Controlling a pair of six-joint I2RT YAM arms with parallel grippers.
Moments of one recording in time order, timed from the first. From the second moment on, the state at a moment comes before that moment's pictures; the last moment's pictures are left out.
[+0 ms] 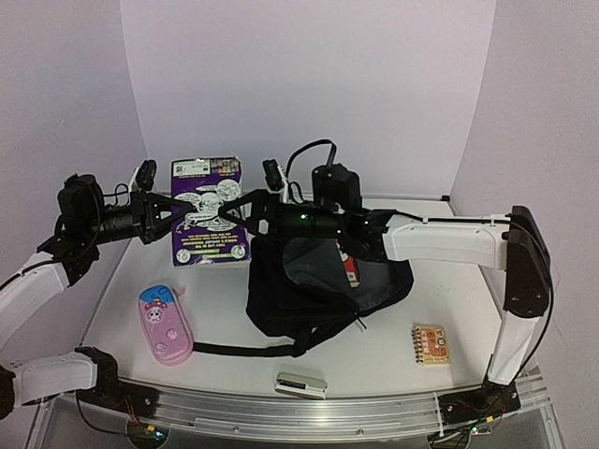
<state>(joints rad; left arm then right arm) -0.25 0.91 0.74 0.11 0.97 -0.95 0.98 1.88 1.48 0.31 -0.44 0.86</state>
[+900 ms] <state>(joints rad) -0.27 0.97 0.74 -0.08 0.82 -0.81 0.97 1.77 1.38 0.27 -0.39 0.85</state>
